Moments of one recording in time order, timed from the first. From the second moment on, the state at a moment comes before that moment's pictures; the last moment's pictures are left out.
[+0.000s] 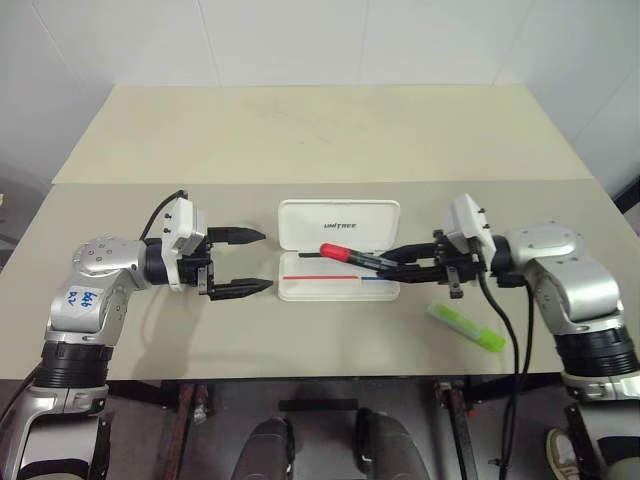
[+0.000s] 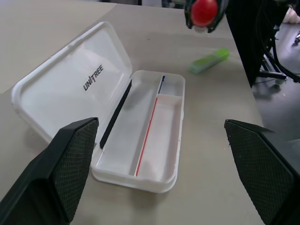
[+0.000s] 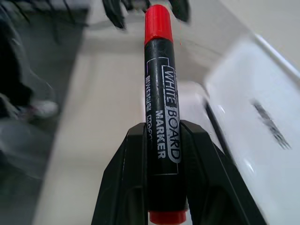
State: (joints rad) left arm -0.48 0.72 0.07 0.05 -0.48 0.31 -1.21; right arm -0.61 -0.64 0.09 -0.03 0.42 0.37 1.36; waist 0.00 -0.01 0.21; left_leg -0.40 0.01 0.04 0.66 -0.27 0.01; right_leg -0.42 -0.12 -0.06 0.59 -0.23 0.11
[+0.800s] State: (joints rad) left arm -0.37 0.71 0.11 -0.08 -0.49 0.33 -1.12; right arm -0.86 -0.42 0.31 0.50 0.10 -0.09 1.38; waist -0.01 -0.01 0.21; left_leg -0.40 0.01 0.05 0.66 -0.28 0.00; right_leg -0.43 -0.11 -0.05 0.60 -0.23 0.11
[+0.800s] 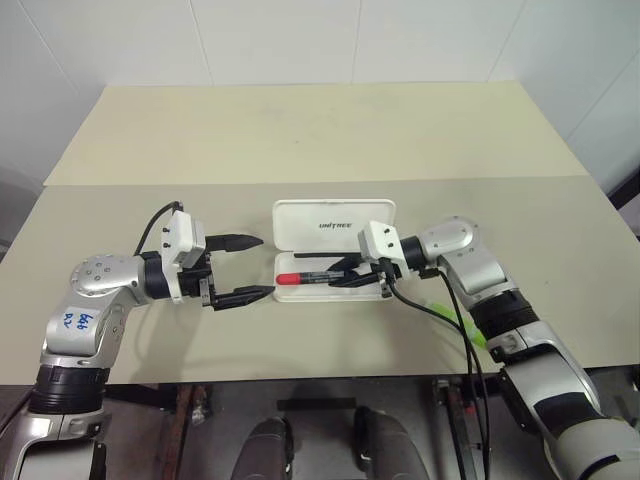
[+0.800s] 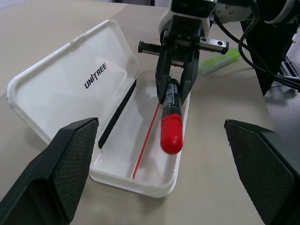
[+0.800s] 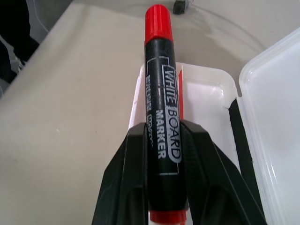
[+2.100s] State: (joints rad) left arm -0.38 0.68 0.06 -0.12 -0.51 0.34 -1.14; right arm -0.52 -0.66 0.08 -0.13 0.42 0.37 1.31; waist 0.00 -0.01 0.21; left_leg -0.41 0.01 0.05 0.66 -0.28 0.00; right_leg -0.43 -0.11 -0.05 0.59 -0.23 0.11
